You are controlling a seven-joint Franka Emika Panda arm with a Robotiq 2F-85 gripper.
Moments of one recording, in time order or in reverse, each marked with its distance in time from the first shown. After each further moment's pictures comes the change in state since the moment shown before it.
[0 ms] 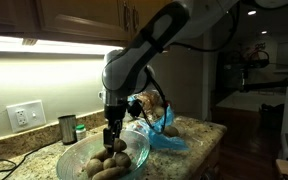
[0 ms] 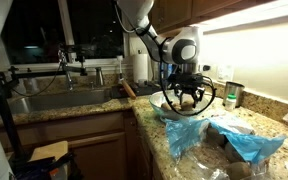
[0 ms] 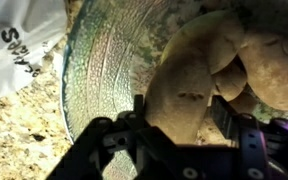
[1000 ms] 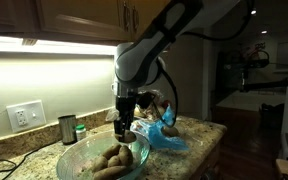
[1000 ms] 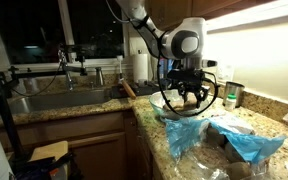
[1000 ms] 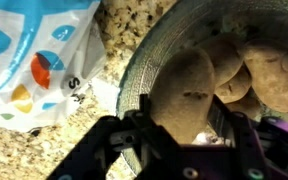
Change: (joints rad) arm 0.000 -0.100 -0.058 -0.099 0.002 0.009 0.091
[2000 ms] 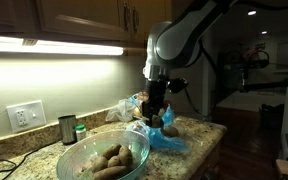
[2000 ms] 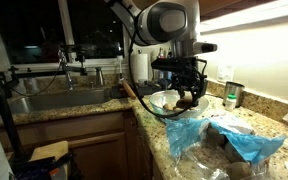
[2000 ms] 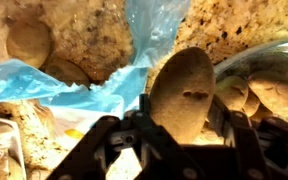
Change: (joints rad) arm -0.027 -0.364 -0.074 -0.375 -0.011 0.065 0.174
